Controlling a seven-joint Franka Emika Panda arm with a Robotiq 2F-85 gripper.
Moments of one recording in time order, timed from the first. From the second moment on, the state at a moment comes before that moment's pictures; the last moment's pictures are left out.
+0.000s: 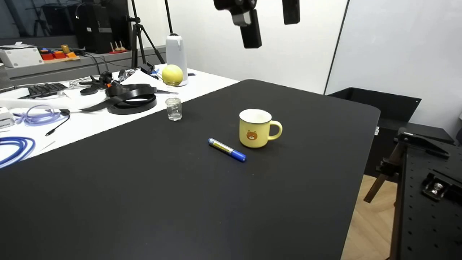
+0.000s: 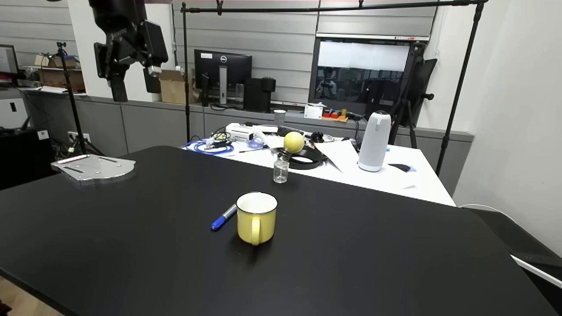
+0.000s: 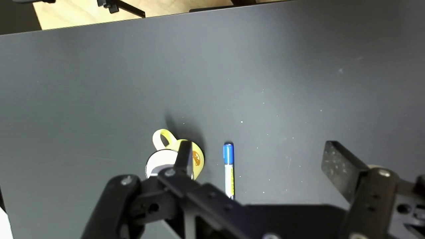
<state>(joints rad) 0.04 -0.27 0.27 -2.43 -0.14 1.99 0.42</state>
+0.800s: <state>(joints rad) -0.01 0.02 0.03 -2.42 -0.07 2.31 -0.03</state>
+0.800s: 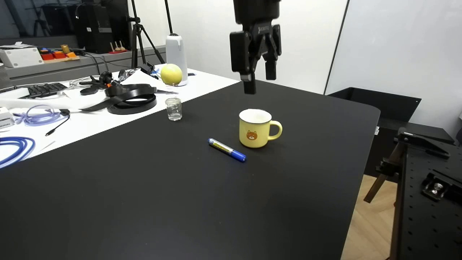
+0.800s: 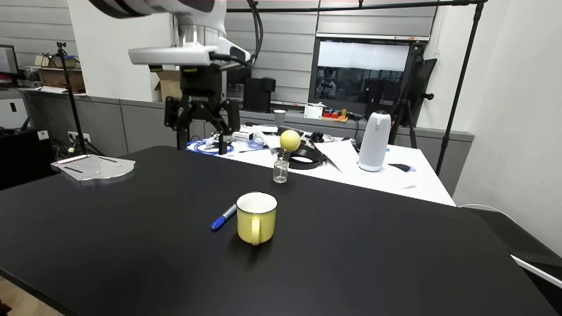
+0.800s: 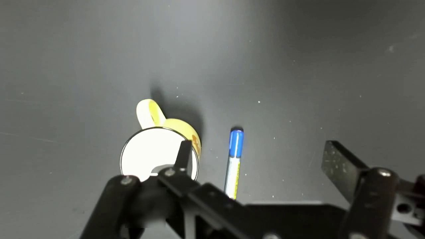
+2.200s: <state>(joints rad) 0.07 0.38 -0.02 -2.30 -0.14 2.51 0.23</state>
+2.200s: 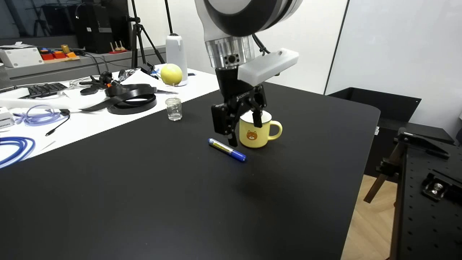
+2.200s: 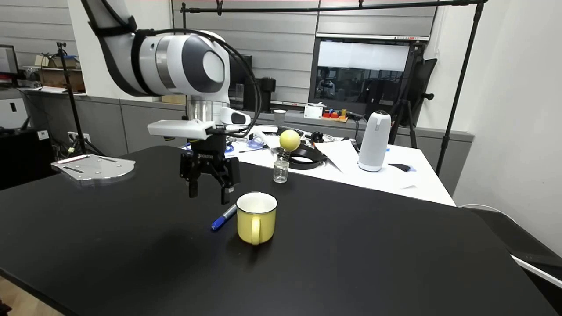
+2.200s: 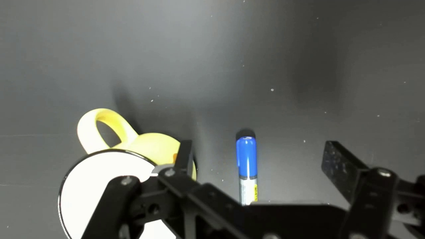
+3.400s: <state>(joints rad) 0.09 0.53 -0.04 -2.22 -0.14 2.55 0.21</state>
